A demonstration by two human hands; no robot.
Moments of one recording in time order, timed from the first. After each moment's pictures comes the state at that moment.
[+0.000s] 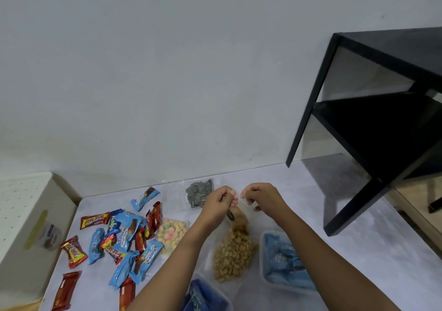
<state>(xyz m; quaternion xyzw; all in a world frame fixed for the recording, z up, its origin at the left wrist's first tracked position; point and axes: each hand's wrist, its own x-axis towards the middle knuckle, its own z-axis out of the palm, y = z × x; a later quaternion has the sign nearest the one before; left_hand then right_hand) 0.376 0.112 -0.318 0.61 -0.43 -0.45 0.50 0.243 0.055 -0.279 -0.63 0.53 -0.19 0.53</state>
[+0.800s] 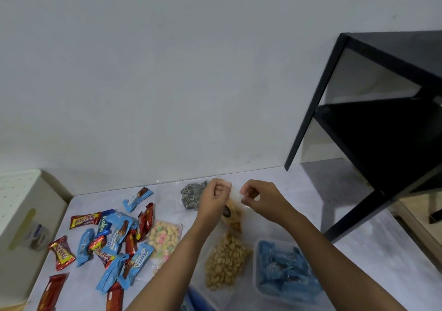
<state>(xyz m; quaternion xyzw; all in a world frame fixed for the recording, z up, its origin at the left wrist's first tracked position) 0.369 0.093 -0.312 0.63 -0.34 -0.40 0.57 0.227 0.034 -0.282 -0.79 0.41 -0.17 0.41</state>
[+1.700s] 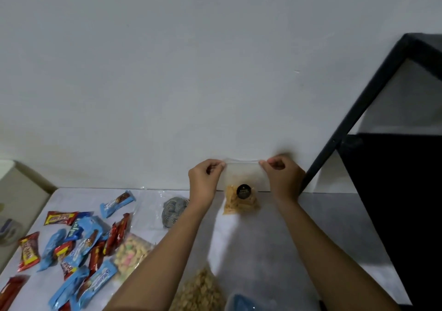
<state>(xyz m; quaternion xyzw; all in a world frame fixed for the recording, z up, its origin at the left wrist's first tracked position) 0.394 -0.045 -0.323 0.73 -0.31 -0.19 0.58 0.251 -0.134 -0.308 -0.63 0.54 -0.44 0.35</state>
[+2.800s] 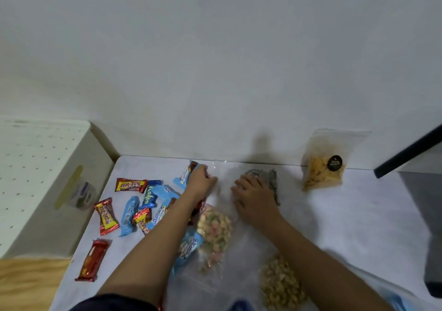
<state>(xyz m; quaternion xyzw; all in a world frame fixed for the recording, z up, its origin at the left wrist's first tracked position) 0.575 0.099 -0.416 0.84 -0.31 -0.30 0.31 0.410 0.042 -0.431 -0.96 0.24 -0.13 0.04</state>
